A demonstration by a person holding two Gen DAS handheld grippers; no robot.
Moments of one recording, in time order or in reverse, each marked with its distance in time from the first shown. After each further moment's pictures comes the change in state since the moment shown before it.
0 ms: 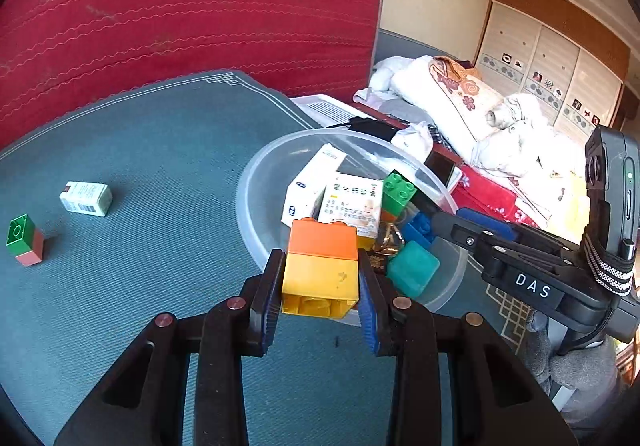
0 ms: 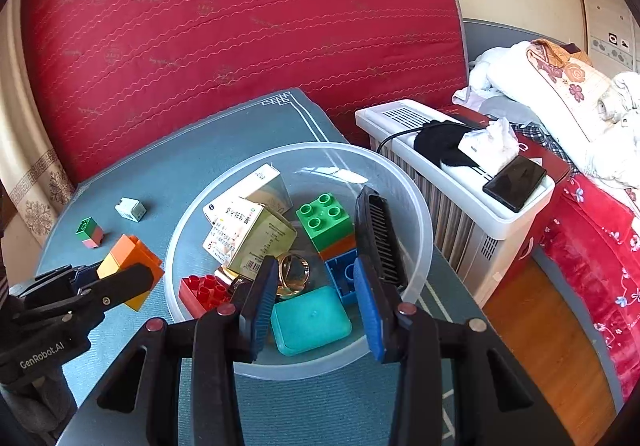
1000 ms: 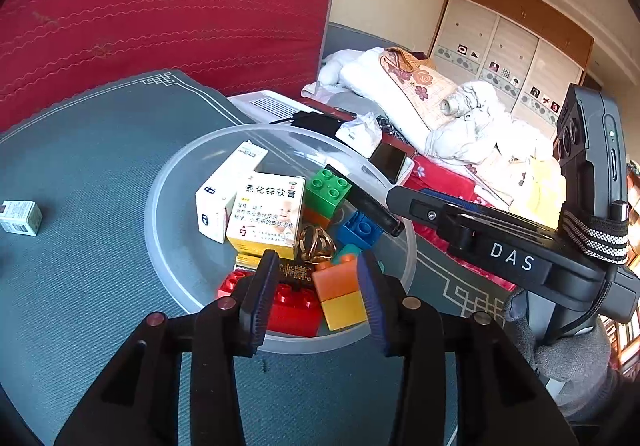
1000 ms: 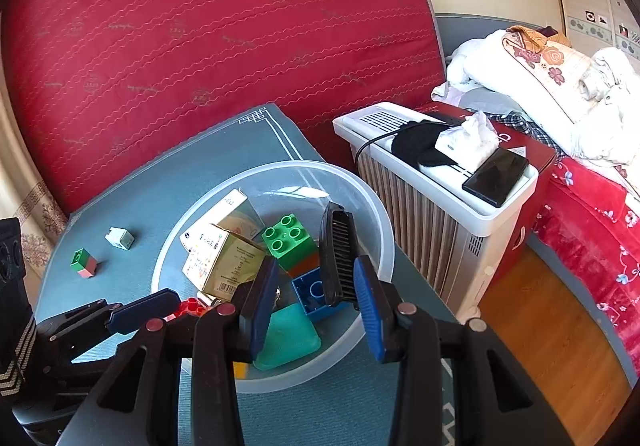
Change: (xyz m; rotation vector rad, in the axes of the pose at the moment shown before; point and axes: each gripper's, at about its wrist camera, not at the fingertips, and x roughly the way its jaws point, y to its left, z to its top) left arm 0.020 -0.030 0.004 0.044 0.008 -0.153; right arm -0.006 -0.022 0.009 0.083 -0.028 -0.023
